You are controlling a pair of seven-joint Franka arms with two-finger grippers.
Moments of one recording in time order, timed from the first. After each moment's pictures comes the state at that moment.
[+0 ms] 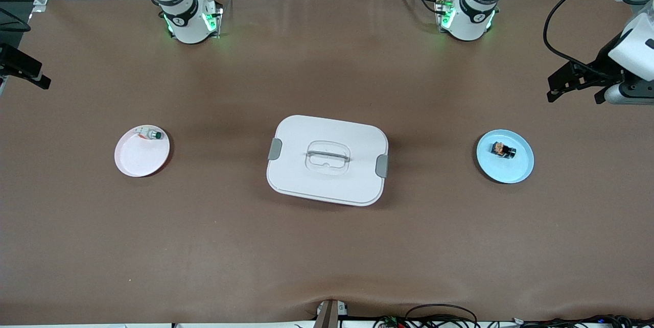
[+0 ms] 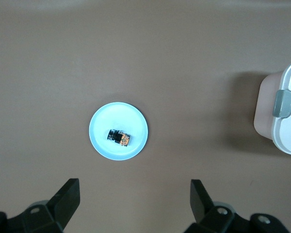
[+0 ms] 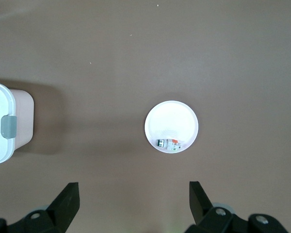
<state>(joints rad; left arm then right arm) -0.04 -0.04 -0.04 -1.63 0.00 1.65 -0.03 -0.02 0.05 -0.05 -1.33 0.04 1.38 -0.02</state>
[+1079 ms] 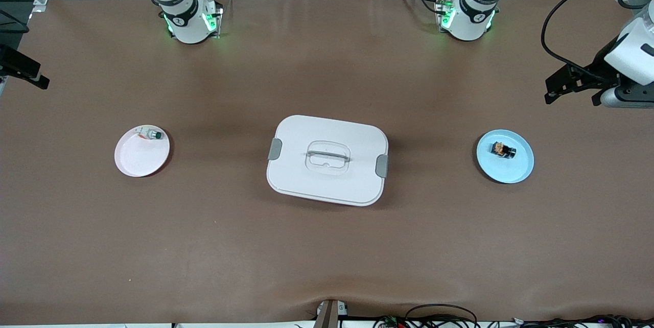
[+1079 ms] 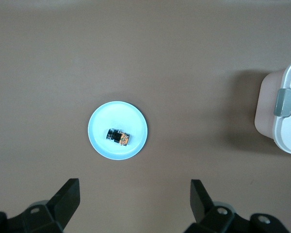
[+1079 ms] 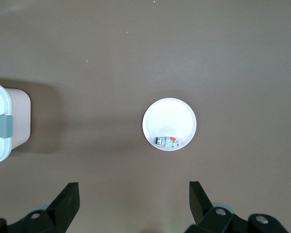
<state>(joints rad) -0.04 -0.03 -0.04 -1.63 0.00 1.65 -0.03 -0.03 0.05 -0.05 -1.34 0.04 1.38 -0.02</state>
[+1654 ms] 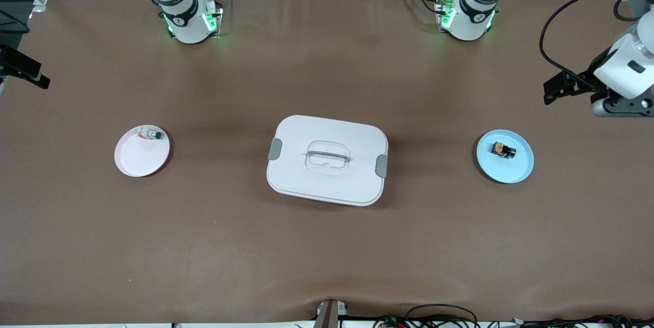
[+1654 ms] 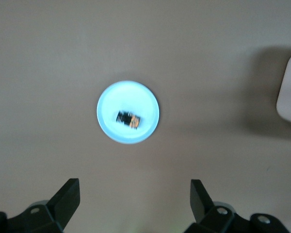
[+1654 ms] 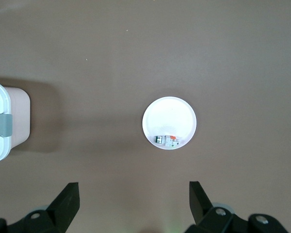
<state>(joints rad) -0.03 0.01 -0.04 -1.63 0.04 1.56 -0.03 -0.03 0.05 -0.05 -1.34 0.04 1.37 -0.02</state>
